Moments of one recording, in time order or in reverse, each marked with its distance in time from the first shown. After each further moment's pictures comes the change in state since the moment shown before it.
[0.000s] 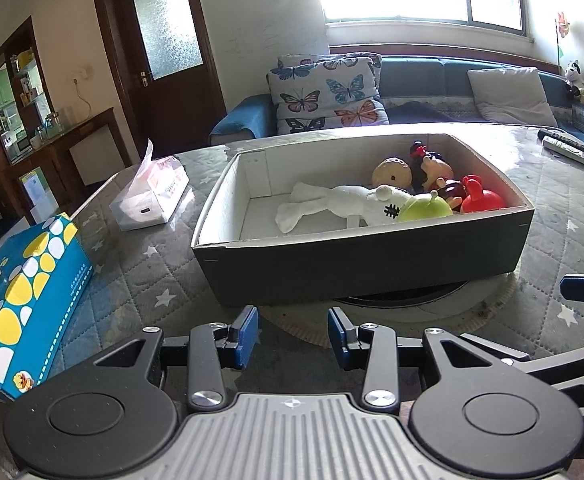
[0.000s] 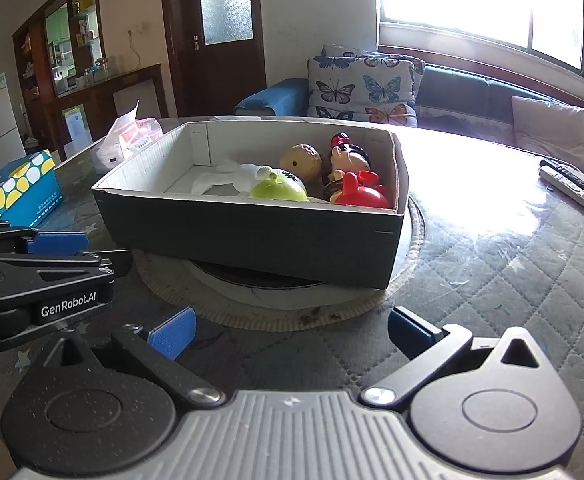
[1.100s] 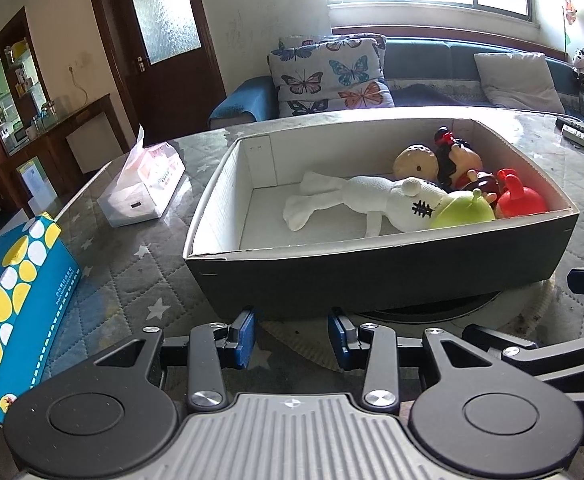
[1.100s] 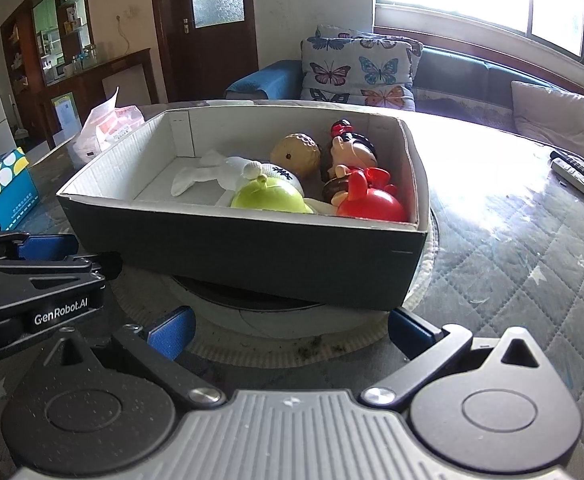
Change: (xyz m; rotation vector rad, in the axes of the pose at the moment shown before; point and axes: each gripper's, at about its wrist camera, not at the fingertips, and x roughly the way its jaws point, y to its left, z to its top) left arm 0.041 0.007 0.014 0.004 0.062 0.004; right arm 0.044 -0.002 0.020 0.013 0.059 -0.019
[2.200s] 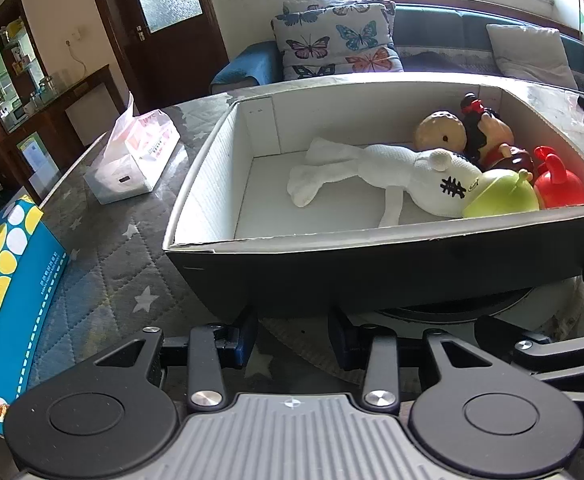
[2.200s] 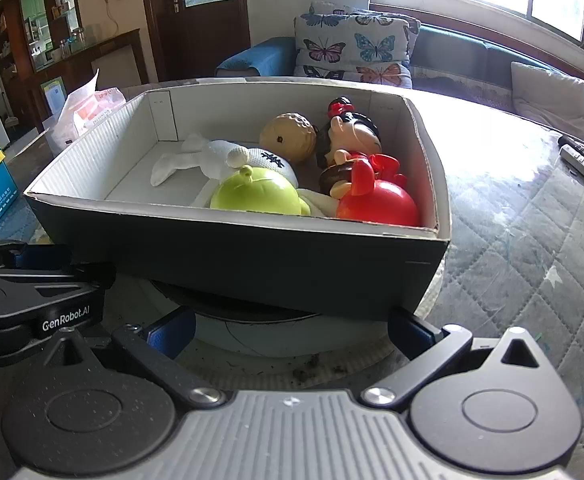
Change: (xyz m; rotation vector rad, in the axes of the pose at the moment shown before) left arm 0.037 0.001 0.008 0.001 0.110 0.017; right arm 0.032 -0.002 0.011 0.008 0.074 -0.017
